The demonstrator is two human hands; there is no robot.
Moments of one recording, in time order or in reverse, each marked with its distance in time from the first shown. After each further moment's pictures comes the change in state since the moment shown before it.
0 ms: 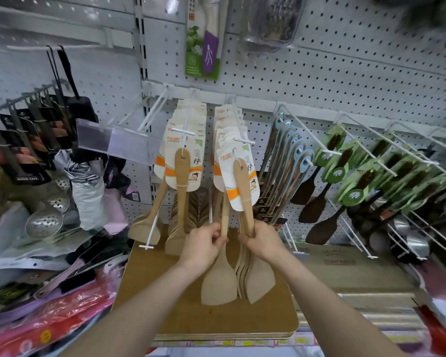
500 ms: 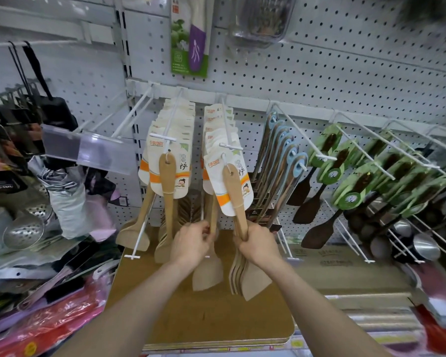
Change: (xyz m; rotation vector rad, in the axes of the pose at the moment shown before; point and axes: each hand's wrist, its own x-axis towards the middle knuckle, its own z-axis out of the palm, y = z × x) left_hand 0.033 -0.006 0.009 0.143 0.056 -0.054; right_hand 0.011 0.006 -0.001 -0.094 0.059 0.016
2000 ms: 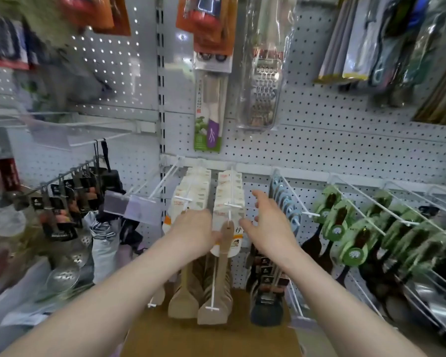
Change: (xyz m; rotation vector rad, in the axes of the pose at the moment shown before) left_hand -0.013 0.120 -0.169 0.394 -0.036 0.026; right_hand -0.046 -0.106 -0.150 0.087 0.274 -0.292
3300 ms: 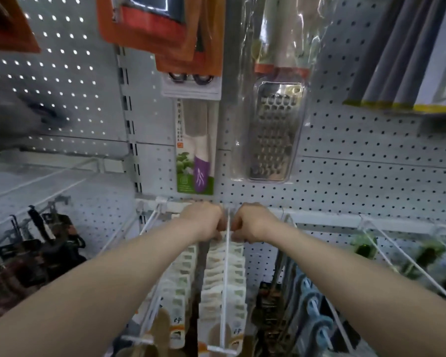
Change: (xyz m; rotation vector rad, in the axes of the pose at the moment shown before) left_hand 0.237 0.006 -0.042 0.316 -0.143 0.219; right_hand 0.244 0.012 0.003 -0.370 -0.483 -0.103
